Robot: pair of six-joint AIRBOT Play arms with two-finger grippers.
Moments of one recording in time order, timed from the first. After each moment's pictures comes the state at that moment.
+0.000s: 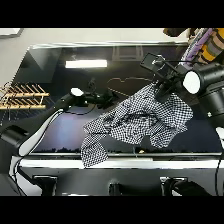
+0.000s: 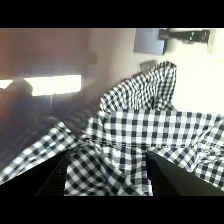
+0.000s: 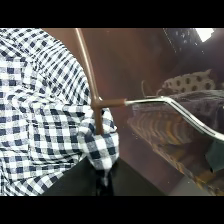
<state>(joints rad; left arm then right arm) -0.42 -1.87 1.47 0.36 -0.79 -1.43 0.31 -1.16 1.44 -1.73 1.19 0.89</state>
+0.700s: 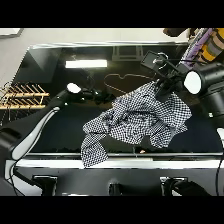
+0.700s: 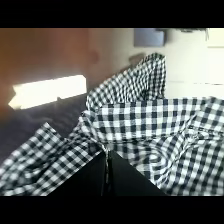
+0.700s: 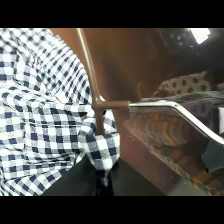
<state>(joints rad) -0.40 -1.80 1.49 0.46 -0.80 -1.40 0.31 -1.15 1.44 -1.74 1.18 0.89</state>
